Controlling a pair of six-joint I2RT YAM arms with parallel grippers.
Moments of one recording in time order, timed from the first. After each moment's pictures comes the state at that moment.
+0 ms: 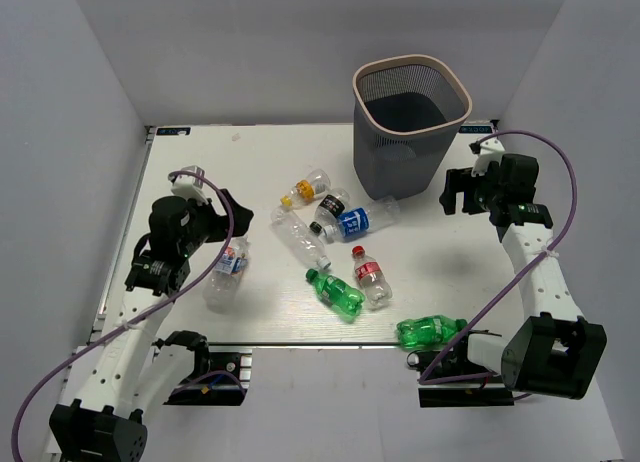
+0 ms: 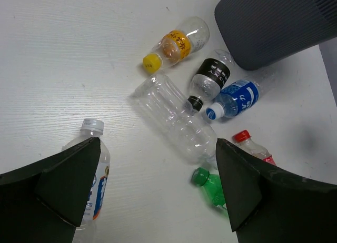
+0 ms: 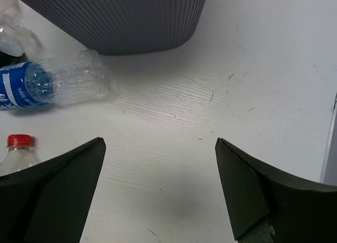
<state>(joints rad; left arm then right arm) -0.19 0.80 0.76 -0.34 0.16 -0.40 -0.08 1.19 0.99 -0.43 -0.31 -0.17</state>
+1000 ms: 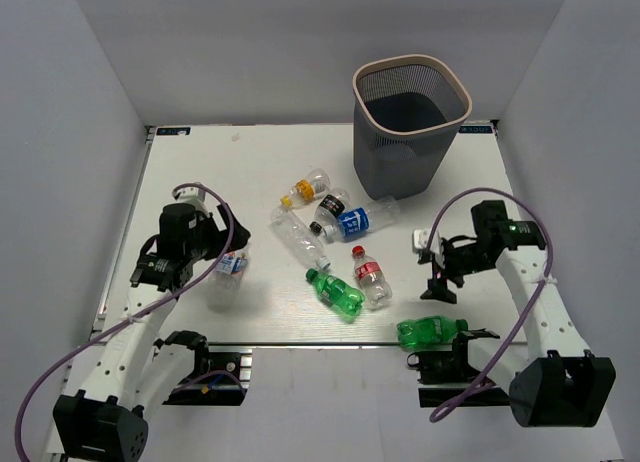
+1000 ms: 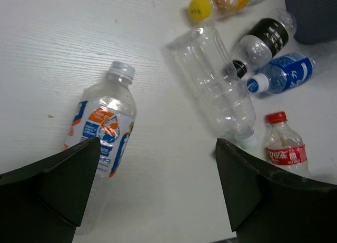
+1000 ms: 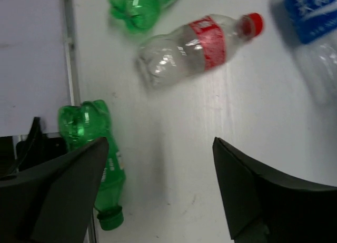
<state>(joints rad) -0.18 0.82 0.73 -0.52 0.08 -0.47 0.03 1.06 0.95 -1.29 -0.84 -1.43</state>
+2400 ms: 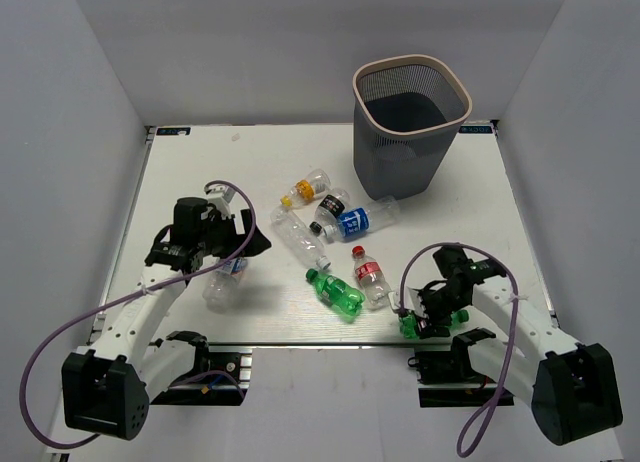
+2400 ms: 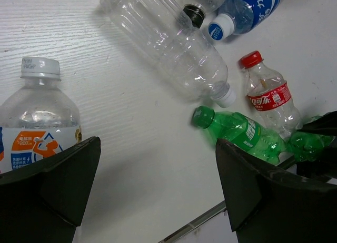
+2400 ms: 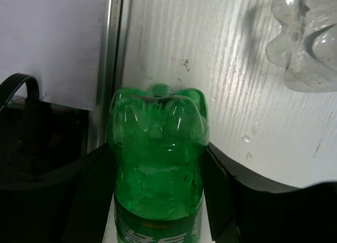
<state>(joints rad) -0.19 0.99 0.68 -0.39 0.41 -0.32 0.33 0.97 0.47 -1.03 -0.60 -1.46</state>
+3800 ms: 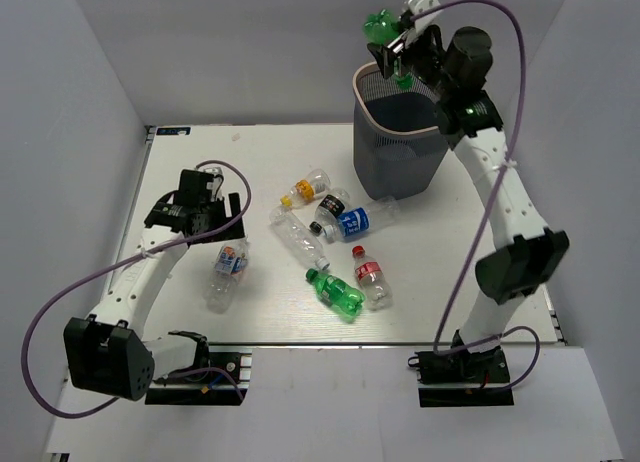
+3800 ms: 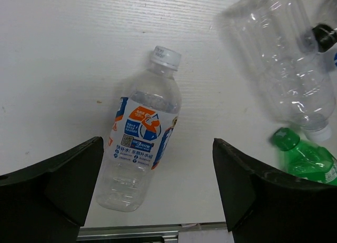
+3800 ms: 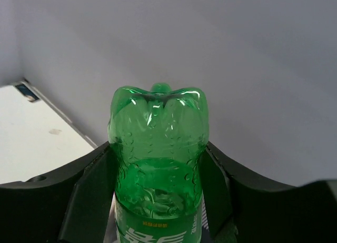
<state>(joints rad) -0.20 1.18 1.02 -0.79 -0.03 -0.28 0.33 1.72 2.00 -0.04 -0.41 -0.32</state>
